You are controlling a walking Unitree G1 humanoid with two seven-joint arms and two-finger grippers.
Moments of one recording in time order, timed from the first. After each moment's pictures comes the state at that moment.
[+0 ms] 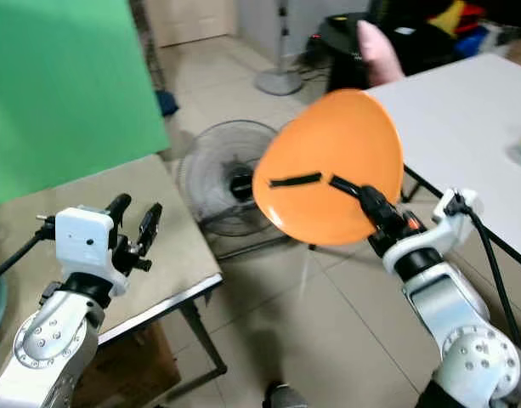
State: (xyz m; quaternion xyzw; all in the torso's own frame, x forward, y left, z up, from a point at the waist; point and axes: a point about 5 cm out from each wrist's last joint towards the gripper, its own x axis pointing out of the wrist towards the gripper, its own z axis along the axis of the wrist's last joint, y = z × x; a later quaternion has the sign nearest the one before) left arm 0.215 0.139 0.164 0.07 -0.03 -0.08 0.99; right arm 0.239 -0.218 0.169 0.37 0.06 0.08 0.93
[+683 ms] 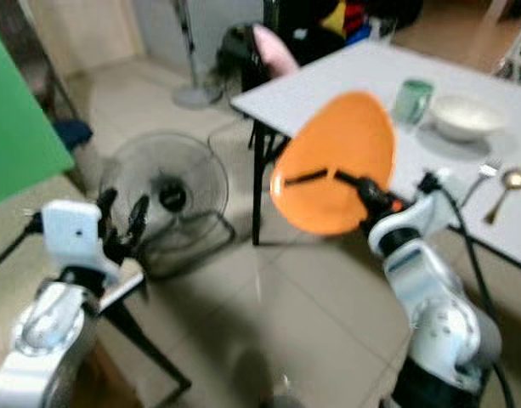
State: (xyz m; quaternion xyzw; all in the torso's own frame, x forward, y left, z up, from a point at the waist) left arm 0.223 0.154 0.166 0.06 -0.04 -0.03 1.00; right arm 0.267 -0.200 0.172 0.29 0.08 0.02 0.95
